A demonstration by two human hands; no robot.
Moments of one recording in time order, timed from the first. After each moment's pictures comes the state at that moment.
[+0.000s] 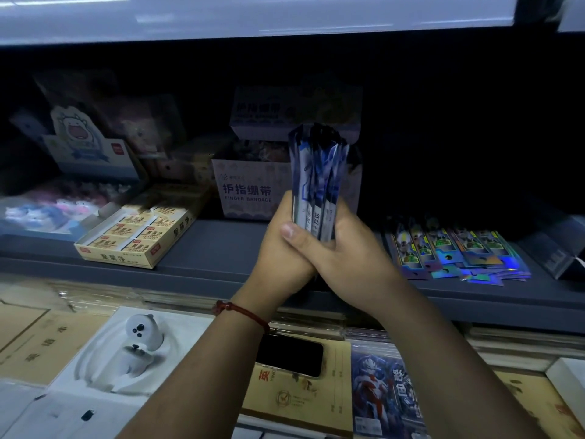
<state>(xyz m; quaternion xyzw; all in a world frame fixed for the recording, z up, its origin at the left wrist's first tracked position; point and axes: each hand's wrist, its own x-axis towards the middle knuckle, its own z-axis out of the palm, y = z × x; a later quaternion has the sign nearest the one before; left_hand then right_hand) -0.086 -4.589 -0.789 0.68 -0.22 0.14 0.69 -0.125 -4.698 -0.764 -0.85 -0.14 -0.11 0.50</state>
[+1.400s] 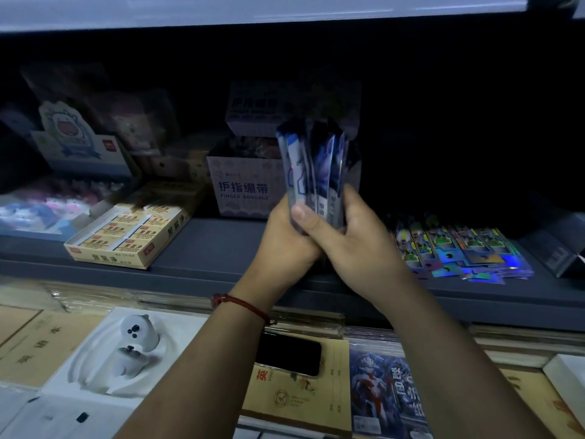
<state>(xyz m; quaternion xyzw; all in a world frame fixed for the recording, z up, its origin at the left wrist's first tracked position) -0.087 -4.590 -0.776 0.69 -0.22 0.12 0.68 -0.115 -4.703 -0.764 -0.77 -0.14 -0.13 0.61</state>
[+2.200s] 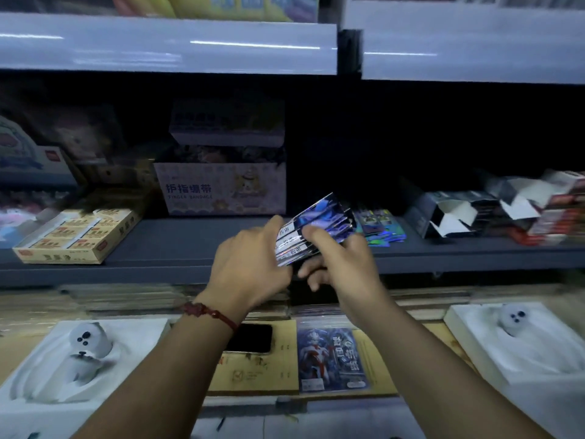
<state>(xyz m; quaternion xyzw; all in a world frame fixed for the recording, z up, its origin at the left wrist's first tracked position) -0.158 -4.610 -0.773 0.94 -0.23 0.16 0.22 -0.207 -4.754 -0.772 -0.66 0.05 -0.12 0.74</state>
